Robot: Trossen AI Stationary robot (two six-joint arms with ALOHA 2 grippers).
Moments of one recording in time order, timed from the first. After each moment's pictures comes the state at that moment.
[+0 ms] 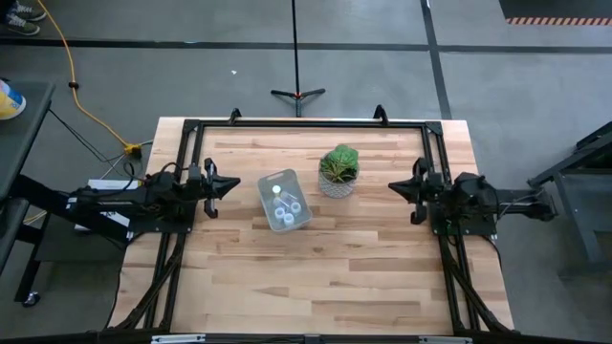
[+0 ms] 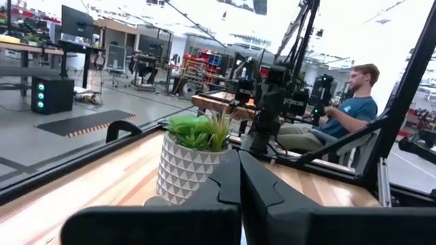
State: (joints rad) left arm 0.04 0.05 0.02 0.18 -0.19 -0.19; right arm 0.00 0.04 0.11 0.01 0.15 0.04
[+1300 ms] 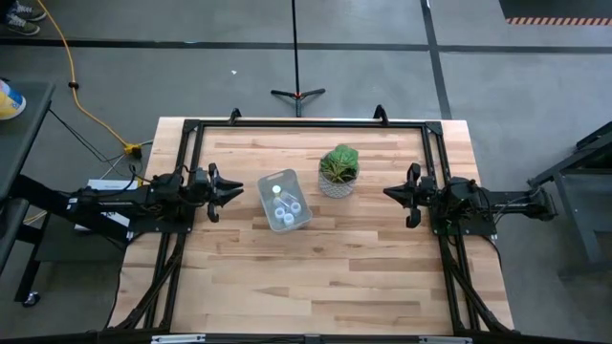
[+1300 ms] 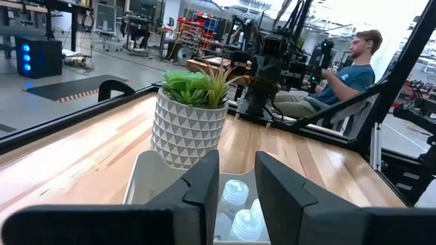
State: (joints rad) left arm 0.04 0.03 0.01 0.04 -0.14 -0.24; right arm 0.00 0.04 0.01 0.05 0.15 0.10
